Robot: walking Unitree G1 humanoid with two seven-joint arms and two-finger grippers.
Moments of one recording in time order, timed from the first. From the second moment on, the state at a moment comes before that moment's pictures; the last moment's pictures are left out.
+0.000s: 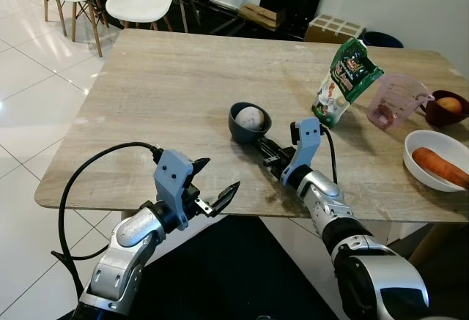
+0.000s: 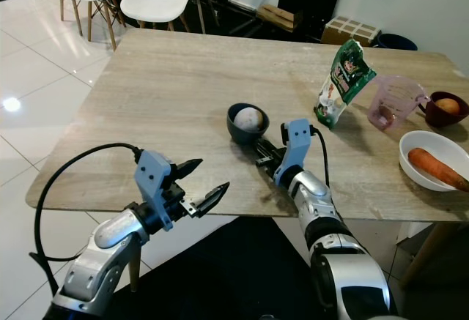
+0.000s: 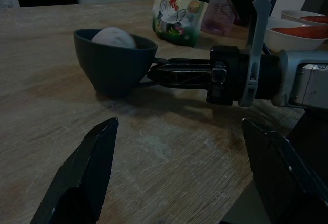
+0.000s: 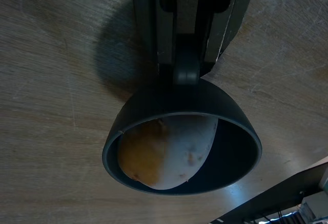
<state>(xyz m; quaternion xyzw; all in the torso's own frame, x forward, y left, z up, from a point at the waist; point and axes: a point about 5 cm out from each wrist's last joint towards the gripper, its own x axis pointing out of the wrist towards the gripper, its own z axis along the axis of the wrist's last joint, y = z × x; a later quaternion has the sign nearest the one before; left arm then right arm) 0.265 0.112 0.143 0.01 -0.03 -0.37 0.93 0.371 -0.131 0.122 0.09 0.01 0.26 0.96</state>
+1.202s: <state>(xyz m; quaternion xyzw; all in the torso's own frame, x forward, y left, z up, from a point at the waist) 0.273 0.109 0.127 0.02 -0.03 -0.33 0.94 0.371 -0.237 0.166 0.02 -0.11 0.07 0.99</state>
